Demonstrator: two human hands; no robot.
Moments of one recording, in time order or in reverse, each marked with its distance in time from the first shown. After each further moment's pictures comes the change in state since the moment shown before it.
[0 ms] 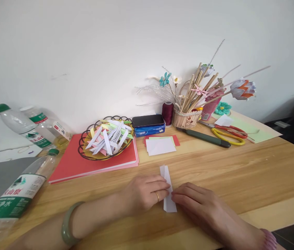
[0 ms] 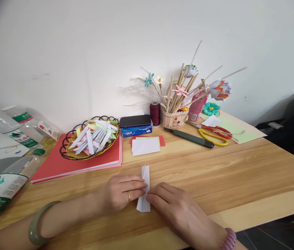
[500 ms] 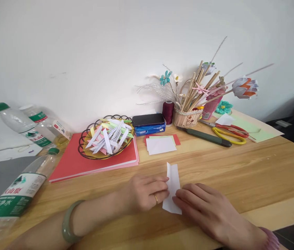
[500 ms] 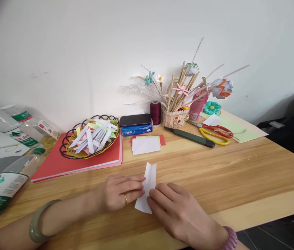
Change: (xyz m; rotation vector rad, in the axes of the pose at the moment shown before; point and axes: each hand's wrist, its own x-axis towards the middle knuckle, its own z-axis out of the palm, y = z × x) left_hand -0.001 0.002 -0.002 -0.199 0.001 -0.157; right_hand 0.005 -0.004 -0.009 -0.347 0.039 -0.178
